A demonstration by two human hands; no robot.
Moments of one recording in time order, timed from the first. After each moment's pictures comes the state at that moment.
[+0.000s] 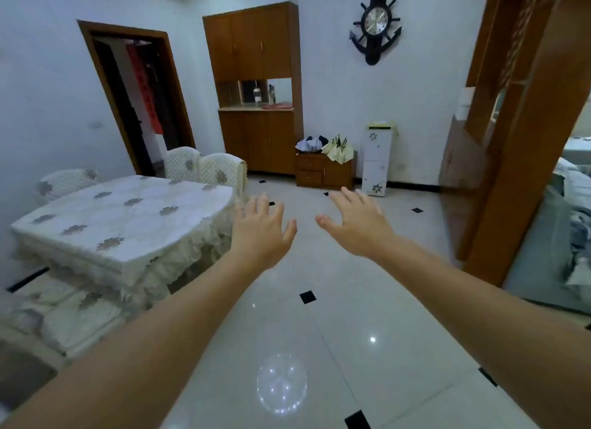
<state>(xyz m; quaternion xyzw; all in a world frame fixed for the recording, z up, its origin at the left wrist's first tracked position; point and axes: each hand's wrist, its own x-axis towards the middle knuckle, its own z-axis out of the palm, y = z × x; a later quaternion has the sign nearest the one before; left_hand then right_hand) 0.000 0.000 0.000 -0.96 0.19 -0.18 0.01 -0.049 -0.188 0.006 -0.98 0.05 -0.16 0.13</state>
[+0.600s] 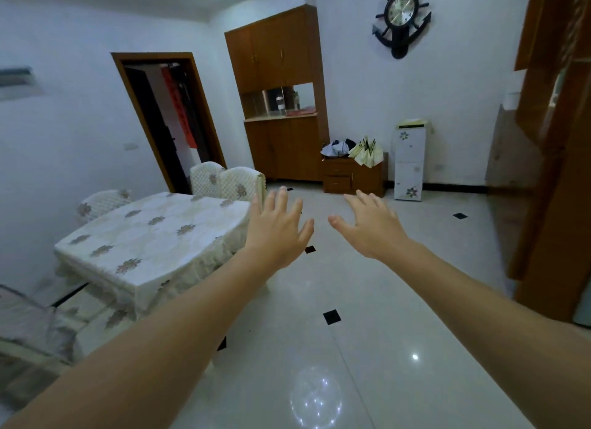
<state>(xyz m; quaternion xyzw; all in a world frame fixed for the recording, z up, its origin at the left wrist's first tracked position) 0.090 -0.122 0.027 -0.95 0.20 -0.21 0.11 0.059 -0.308 0.010 -0.97 0.05 -0.16 0.17</state>
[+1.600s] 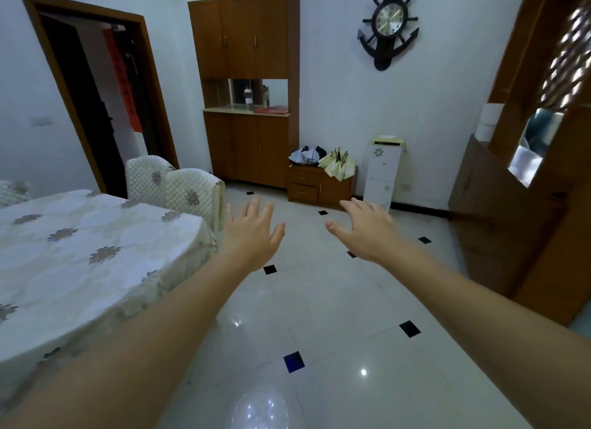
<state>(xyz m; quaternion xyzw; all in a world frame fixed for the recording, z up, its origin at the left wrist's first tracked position) 0.449 -0.136 -0.013 -0.97 0.19 -0.16 0.00 0.386 -0.357 0.003 -0.99 0.07 -0.13 0.09</state>
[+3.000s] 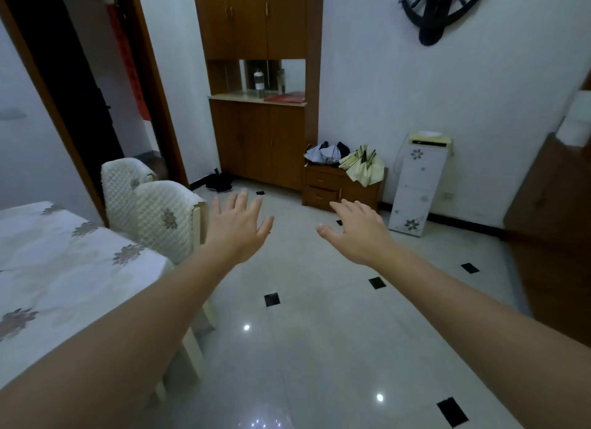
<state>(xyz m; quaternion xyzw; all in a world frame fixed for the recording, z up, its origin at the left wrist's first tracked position) 0.898 -0.282 -0.037 -0.98 0.14 -0.15 0.05 0.843 -0.516 -0.036 -0.99 0.00 -0.09 0.11</state>
